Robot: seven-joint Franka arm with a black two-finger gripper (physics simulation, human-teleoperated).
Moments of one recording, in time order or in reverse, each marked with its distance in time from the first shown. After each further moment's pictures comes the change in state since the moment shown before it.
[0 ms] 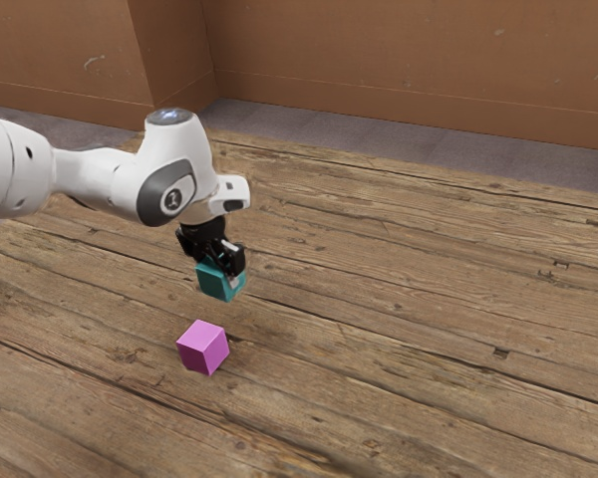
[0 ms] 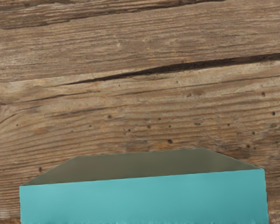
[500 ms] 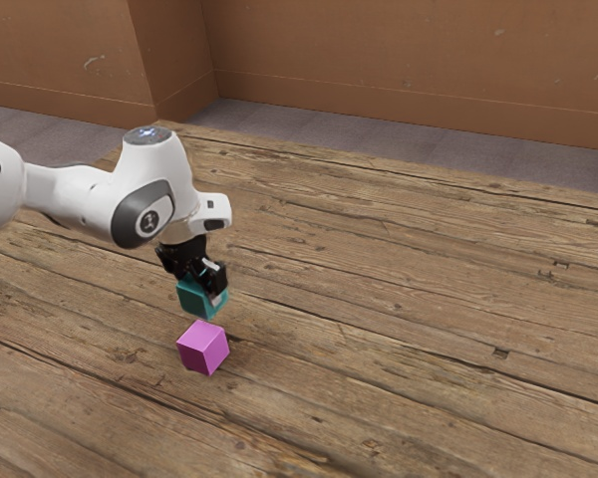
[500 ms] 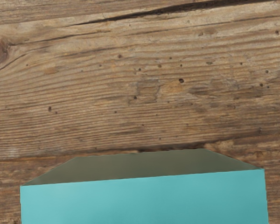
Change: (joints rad) arm 0.003 -0.151 0.009 -0.239 0.047 0.102 -0.018
